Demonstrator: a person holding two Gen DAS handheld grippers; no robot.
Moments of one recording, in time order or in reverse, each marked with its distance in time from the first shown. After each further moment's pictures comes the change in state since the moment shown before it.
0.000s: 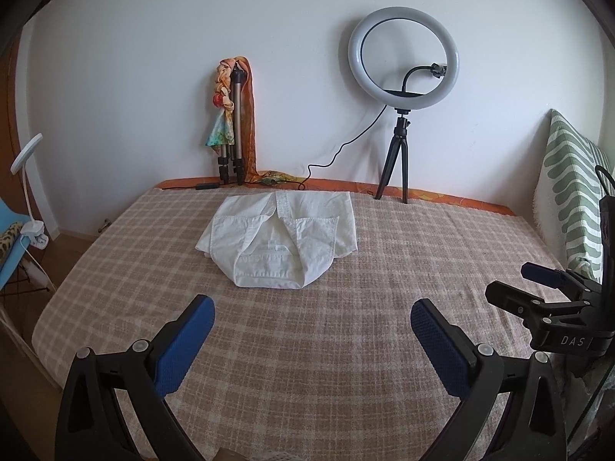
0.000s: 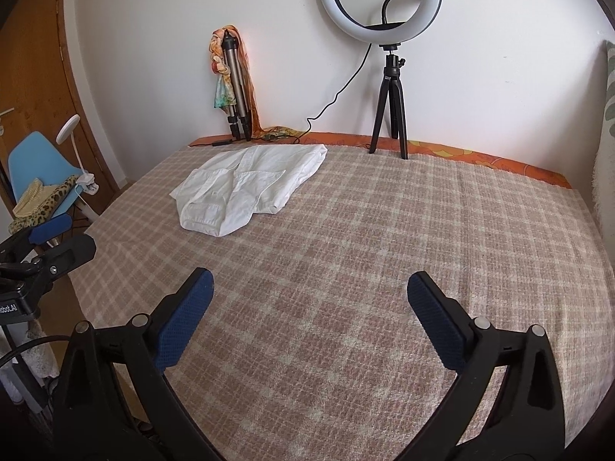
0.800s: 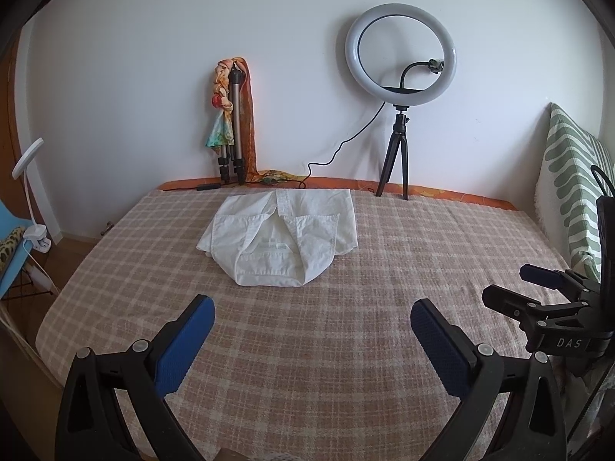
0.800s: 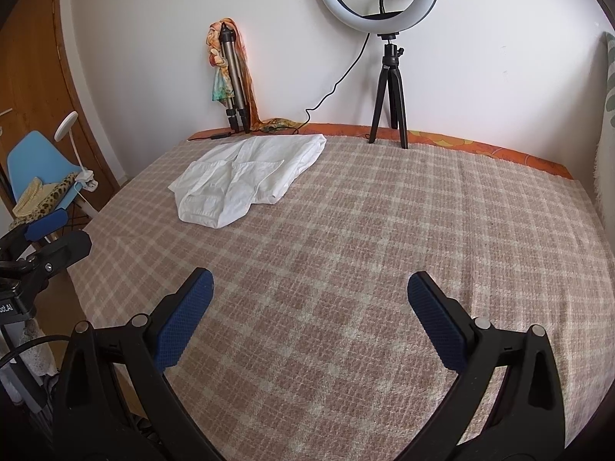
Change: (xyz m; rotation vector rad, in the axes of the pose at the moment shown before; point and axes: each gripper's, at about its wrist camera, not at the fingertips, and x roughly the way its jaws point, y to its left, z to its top) left arm 0.001 -0.004 -0.002 0.019 0.003 0.013; right arm 0.004 0.000 -0.005 0.012 0.025 0.000
